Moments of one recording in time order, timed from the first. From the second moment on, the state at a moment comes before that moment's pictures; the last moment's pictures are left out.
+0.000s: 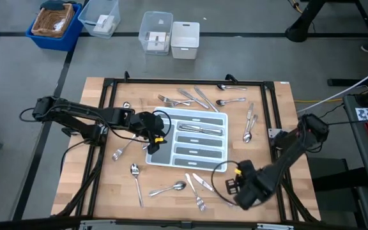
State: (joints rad) left arm -0.05 1.25 0.88 -0.41 -0.02 -0.38; right arm 0.82 1.71 1.34 -1.20 0.07 2.16
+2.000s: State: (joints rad) left arm -0.05 1.25 0.88 -0.41 -0.02 -0.40; right arm 0.84 1.80 1.20 -0.97 0.11 2.22
